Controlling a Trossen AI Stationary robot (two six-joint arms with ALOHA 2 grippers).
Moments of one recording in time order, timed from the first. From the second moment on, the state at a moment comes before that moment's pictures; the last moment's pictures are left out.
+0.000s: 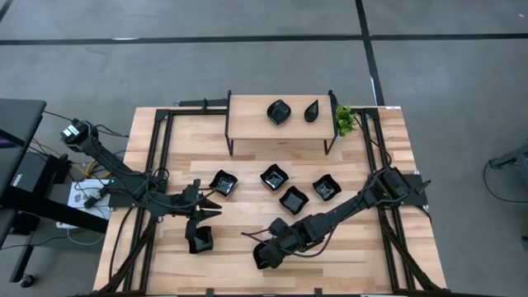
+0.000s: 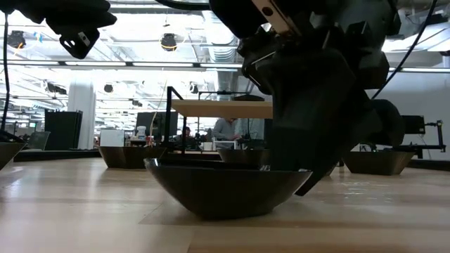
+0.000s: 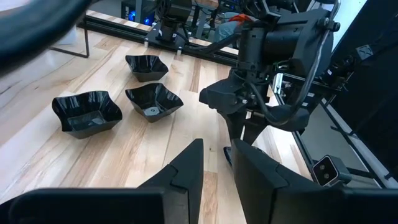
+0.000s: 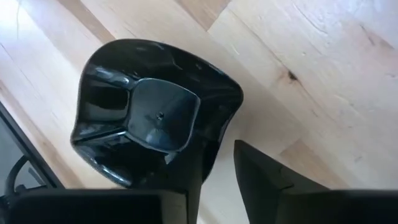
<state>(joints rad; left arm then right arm) -0.69 0.94 0.41 0.22 -0.60 -0.42 0.48 2.00 1.34 -0.40 0.02 1.34</state>
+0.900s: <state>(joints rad) -0.69 0.94 0.41 0.22 -0.60 -0.42 0.46 1.98 1.34 -0.42 0.02 1.27</state>
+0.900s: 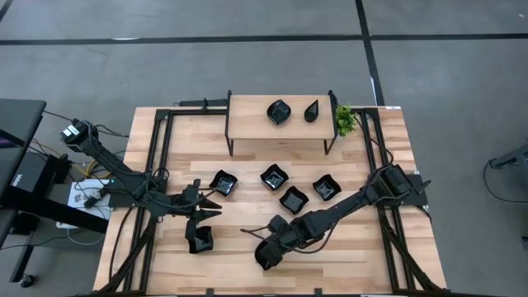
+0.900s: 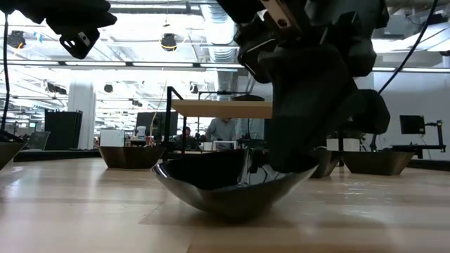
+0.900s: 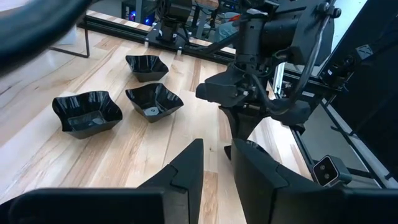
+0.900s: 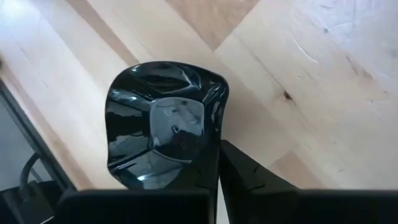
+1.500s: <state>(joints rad) -0.69 0.94 0.41 0.23 -0.60 -0.42 0.23 1.51 1.34 -0.60 -0.05 1.09</state>
